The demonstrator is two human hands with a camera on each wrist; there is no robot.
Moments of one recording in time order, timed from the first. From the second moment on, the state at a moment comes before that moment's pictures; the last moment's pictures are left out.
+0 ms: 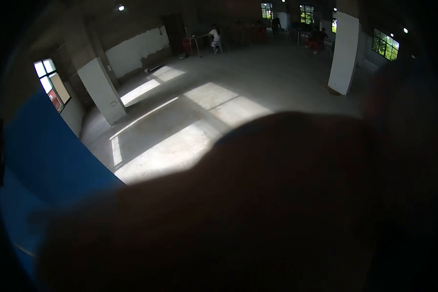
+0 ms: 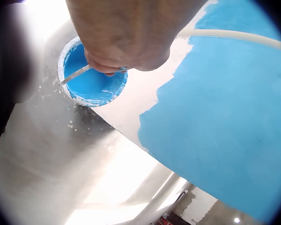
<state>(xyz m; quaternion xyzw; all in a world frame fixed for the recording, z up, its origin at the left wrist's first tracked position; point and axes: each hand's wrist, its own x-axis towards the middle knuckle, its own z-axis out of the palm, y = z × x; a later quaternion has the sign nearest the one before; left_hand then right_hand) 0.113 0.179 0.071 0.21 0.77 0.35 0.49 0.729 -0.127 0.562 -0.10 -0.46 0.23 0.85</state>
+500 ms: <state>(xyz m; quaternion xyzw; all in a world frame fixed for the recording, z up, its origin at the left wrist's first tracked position) 0.268 -0.035 0.150 -0.35 0.51 0.62 0.48 0.891 -0.007 0.545 0.05 -0.46 0.44 0.77</state>
